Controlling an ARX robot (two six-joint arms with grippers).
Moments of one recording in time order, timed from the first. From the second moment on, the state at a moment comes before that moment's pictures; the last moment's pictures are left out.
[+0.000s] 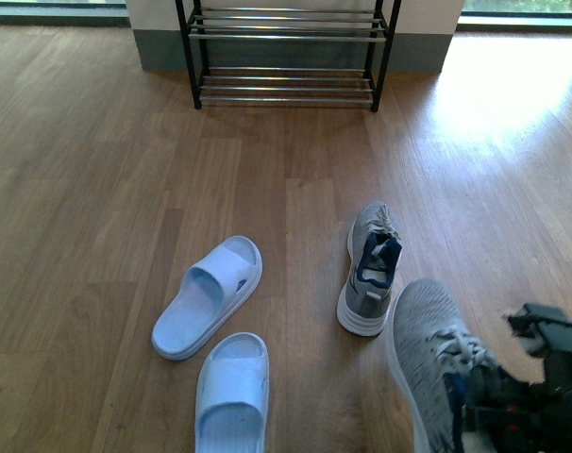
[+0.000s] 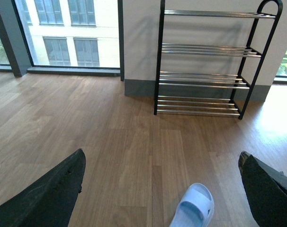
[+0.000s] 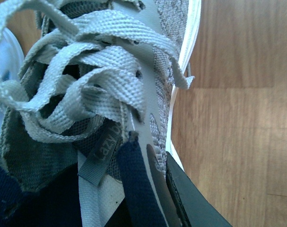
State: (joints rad) left arm 0.00 0.02 0.01 0.00 0.00 -0.01; right arm -0.13 2.38 0.50 0.82 -0.16 0.10
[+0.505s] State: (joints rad) left arm 0.00 0.02 0.01 0.00 0.00 -0.01; right arm -0.28 1.33 0.29 0.38 -0.22 0.09
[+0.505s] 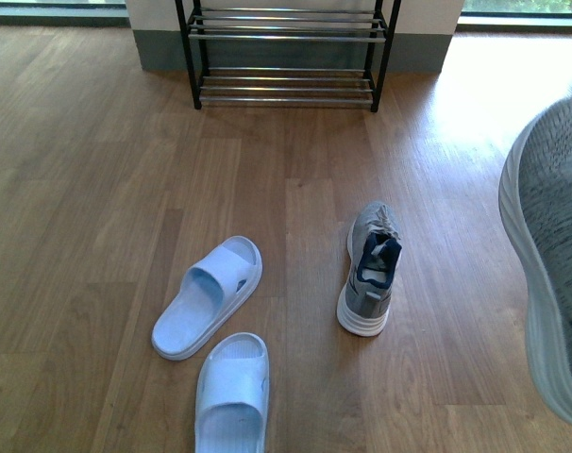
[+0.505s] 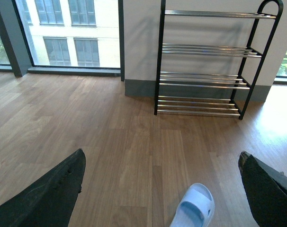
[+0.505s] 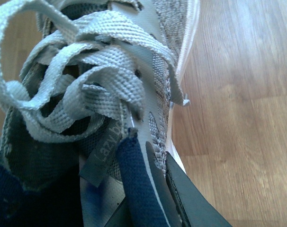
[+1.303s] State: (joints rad) left arm 0.00 0.02 0.01 0.00 0.00 -0.01; right arm -0.26 1.03 0.23 0.23 -0.22 0.12
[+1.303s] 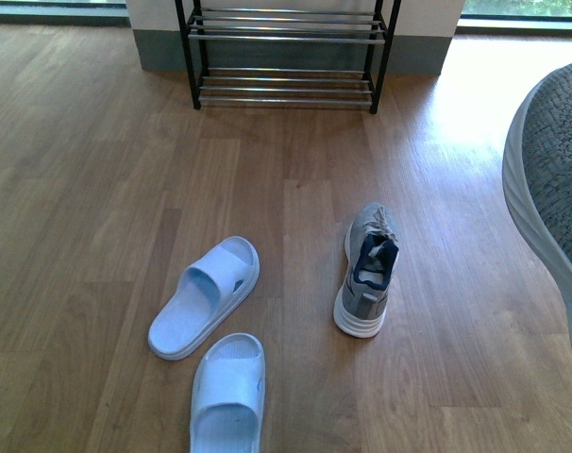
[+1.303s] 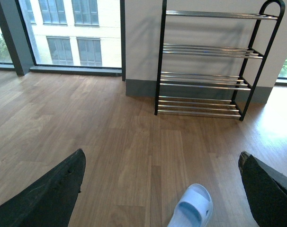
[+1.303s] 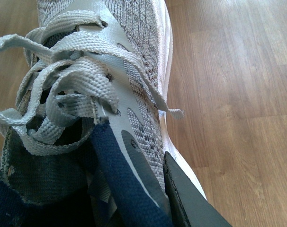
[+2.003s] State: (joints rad) left arm 0.00 0.02 0.01 0.00 0.00 -0.01; right arm -0.27 1.03 0.23 0.23 -0.20 0.12
